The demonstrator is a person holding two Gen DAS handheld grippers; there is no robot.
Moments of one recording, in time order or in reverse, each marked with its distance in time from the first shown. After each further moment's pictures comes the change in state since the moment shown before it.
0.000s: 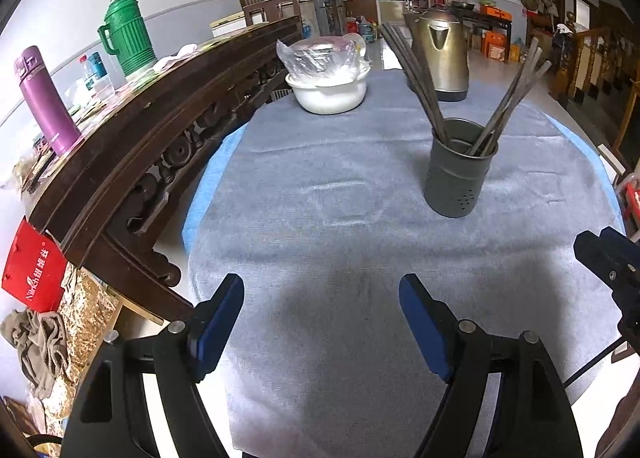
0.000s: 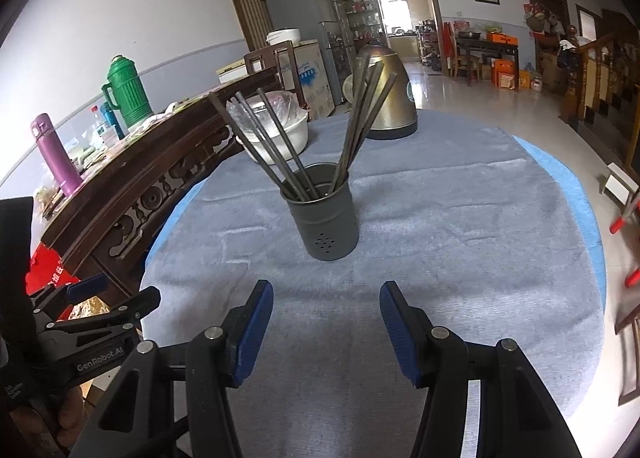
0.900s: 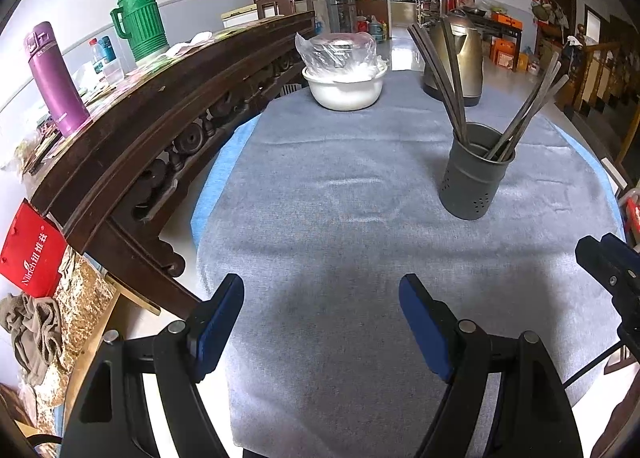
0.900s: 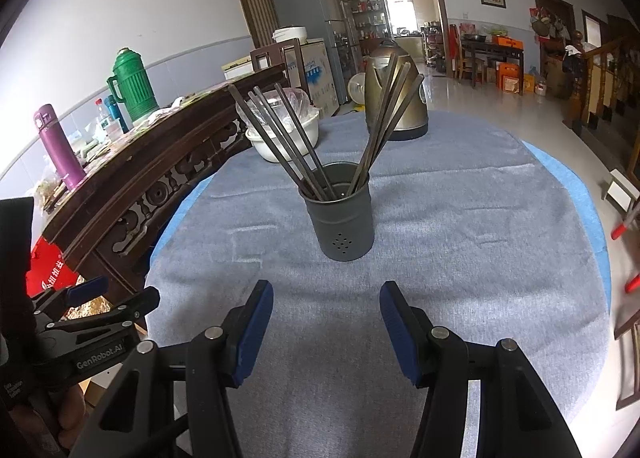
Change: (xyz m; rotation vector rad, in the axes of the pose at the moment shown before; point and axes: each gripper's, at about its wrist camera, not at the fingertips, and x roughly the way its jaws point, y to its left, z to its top) left arm 0.004 0.020 -0.003 -0.050 0.009 -0.007; right arm 0.004 0.018 0.001 -0.020 0.001 -0.002
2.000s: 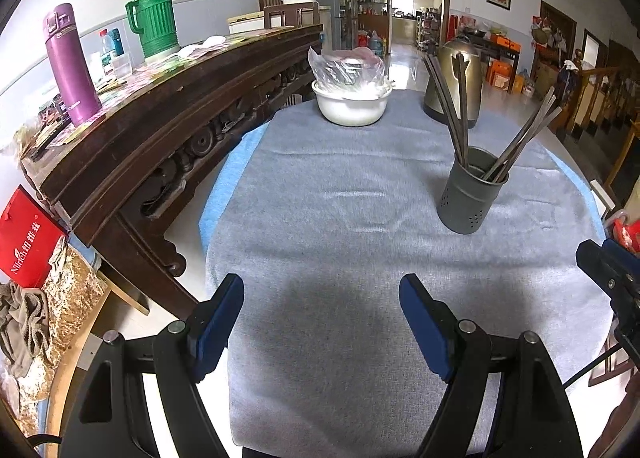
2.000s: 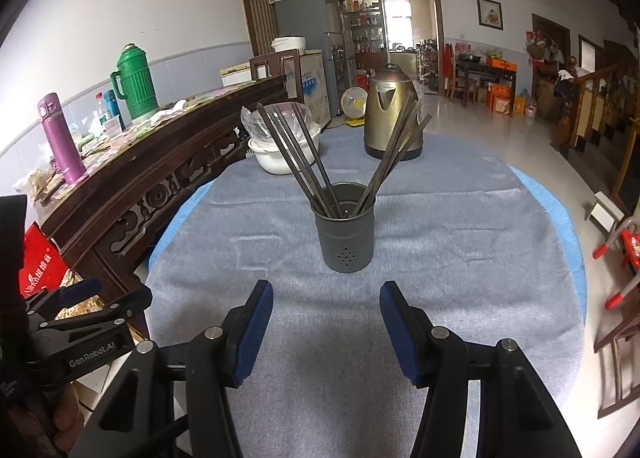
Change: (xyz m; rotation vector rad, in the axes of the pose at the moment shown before) left arm -0.021 0.030 -0.006 -0.056 -0.049 -0.057; right arm -0.032 0.036 0.005 -0.054 -0.047 -0.076
